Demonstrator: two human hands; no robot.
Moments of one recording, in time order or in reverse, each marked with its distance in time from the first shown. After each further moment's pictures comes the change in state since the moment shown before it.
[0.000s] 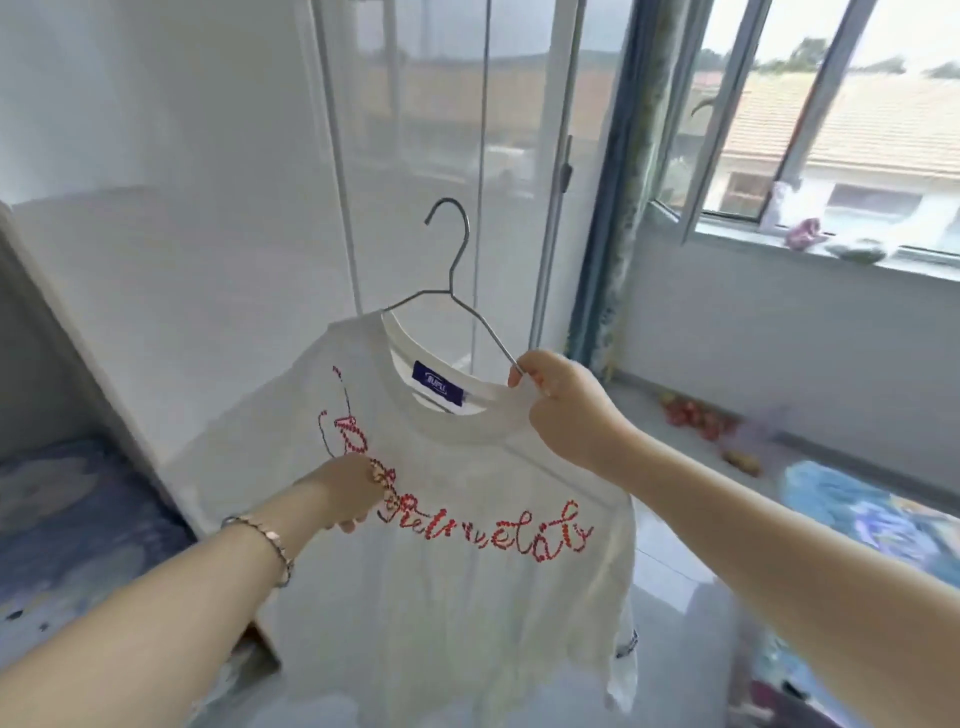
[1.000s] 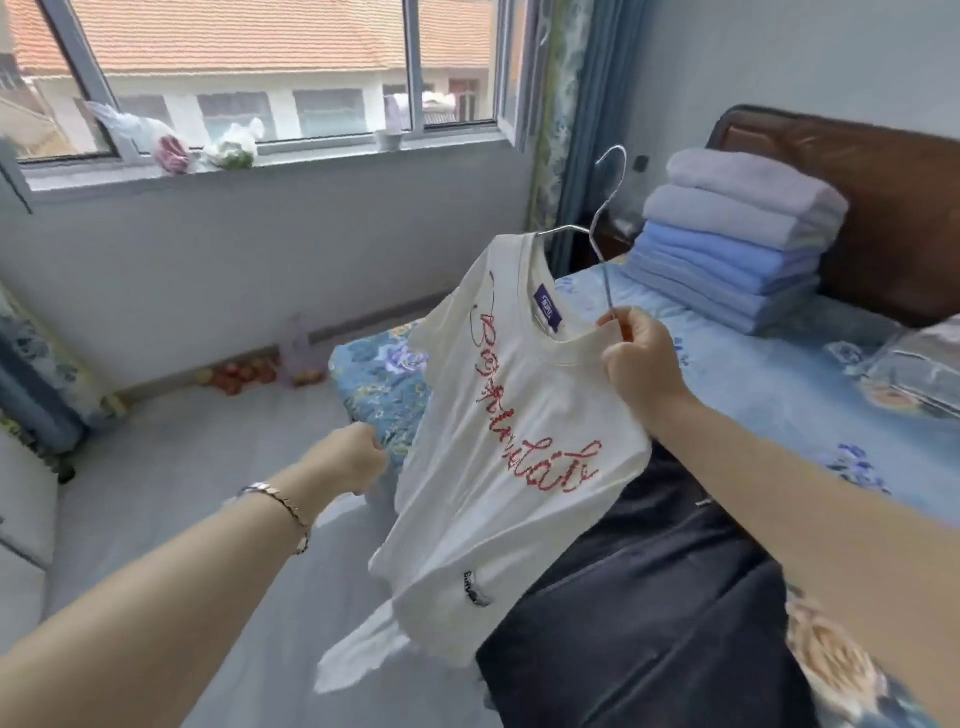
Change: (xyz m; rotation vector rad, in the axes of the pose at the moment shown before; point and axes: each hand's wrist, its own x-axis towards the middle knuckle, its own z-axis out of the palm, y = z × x) left_hand -0.011 0.401 0.228 0.461 -0.345 1.024; right_hand -0.305 0.179 -0.206 0.053 1.364 0.854
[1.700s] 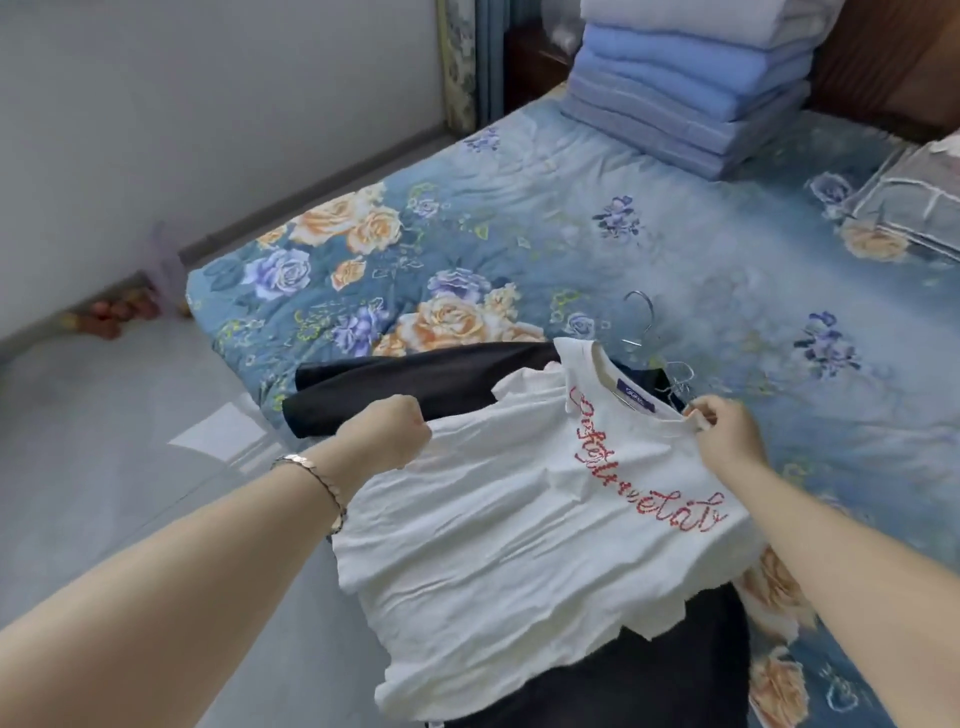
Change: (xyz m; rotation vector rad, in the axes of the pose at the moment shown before) left_hand 0.163 0.218 0.171 0.099 -0.294 0.072; right_hand 0.125 0.412 -0.187 -0.631 0.111 0.461
